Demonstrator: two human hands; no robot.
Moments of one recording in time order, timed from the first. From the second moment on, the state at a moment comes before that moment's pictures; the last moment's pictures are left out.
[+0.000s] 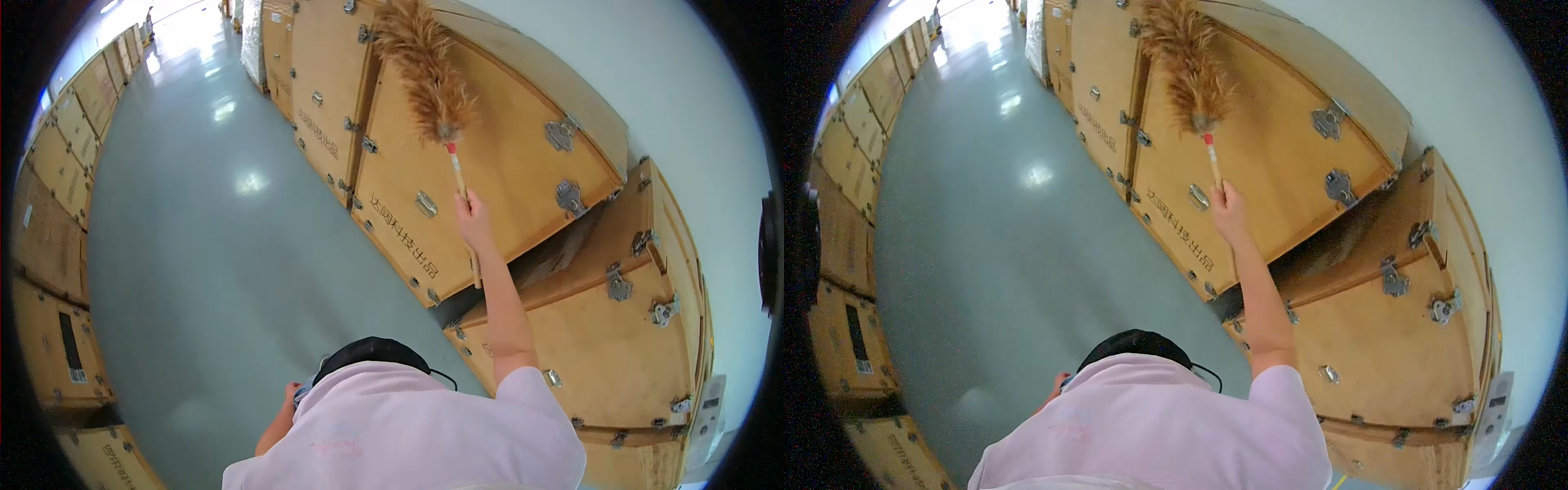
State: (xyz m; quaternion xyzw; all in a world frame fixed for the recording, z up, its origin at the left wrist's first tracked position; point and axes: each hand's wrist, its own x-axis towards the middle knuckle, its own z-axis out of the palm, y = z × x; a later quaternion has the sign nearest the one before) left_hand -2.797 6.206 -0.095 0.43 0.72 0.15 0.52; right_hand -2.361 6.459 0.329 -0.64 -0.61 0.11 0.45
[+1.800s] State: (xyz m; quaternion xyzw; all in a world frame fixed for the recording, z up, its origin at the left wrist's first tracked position) left_hand -2.772 6.200 -0.083 0.48 0.73 0.07 0.49; right_hand -2.135 6.180 0.198 -0.87 -0.49 -0.08 0.03
